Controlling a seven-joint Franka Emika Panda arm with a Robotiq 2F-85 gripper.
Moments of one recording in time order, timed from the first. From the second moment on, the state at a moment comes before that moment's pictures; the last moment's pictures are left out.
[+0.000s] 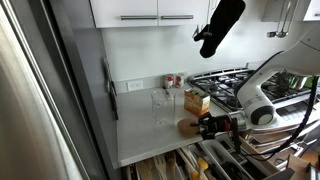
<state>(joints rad) -0.03 0.07 -0.08 -2.67 2.16 2.03 -1.05</state>
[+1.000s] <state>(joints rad) -0.11 -0.22 -0.08 -2.70 2.09 2.03 -1.05</state>
